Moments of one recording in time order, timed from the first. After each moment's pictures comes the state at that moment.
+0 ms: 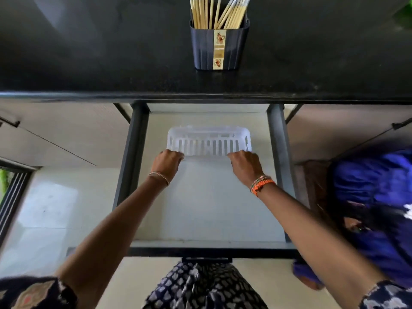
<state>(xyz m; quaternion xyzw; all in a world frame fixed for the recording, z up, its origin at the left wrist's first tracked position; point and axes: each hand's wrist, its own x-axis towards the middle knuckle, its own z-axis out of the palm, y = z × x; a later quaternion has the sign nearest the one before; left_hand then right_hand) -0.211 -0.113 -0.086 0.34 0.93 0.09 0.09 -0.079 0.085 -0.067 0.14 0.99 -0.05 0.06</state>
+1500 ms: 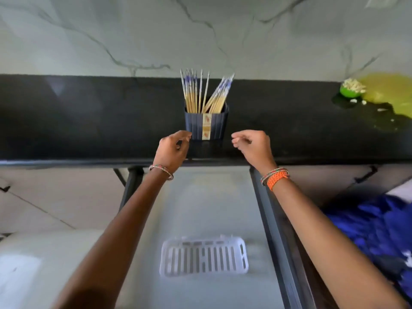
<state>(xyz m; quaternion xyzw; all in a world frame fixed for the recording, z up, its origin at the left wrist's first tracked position) -0.284 -0.028 0.075 0.34 0.82 0.45 -0.03 -0.152 0.158 0.097 0.23 0.83 -0.44 -0.27</state>
